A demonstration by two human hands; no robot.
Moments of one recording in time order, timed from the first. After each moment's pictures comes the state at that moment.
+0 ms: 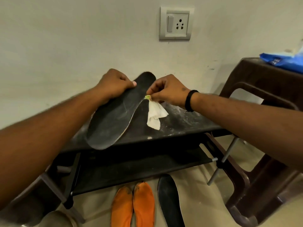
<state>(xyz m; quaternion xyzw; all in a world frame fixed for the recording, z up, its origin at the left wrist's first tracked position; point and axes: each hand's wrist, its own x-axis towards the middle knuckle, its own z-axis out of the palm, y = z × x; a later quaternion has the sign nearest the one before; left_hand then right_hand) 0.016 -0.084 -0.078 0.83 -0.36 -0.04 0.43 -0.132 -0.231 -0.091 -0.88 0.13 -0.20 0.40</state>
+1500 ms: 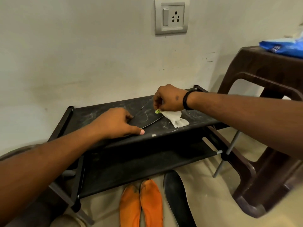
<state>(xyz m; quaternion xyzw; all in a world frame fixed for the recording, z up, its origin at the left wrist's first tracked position) -0.016 -0.040 -0.135 0.87 -0.47 -0.09 0.12 -0.124 -0.238 -0.109 -0.99 0.11 -0.03 0.11</state>
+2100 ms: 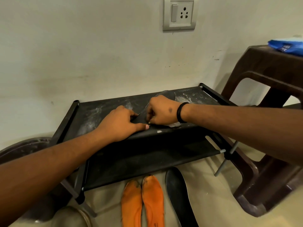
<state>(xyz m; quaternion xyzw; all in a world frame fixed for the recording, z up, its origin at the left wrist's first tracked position) -0.013 -0.032 -0.167 0.85 -0.49 -0.03 0.19 -0.115 -0.189 -0.135 -0.99 0.07 0.00 0.13</state>
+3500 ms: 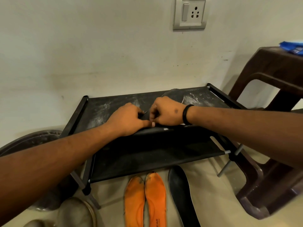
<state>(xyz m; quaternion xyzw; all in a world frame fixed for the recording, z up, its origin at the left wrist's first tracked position) -0.004 -0.035 -0.171 0.85 -0.49 -0.04 0.19 -0.117 -0.178 -0.140 -0.98 0.07 0.01 0.16</state>
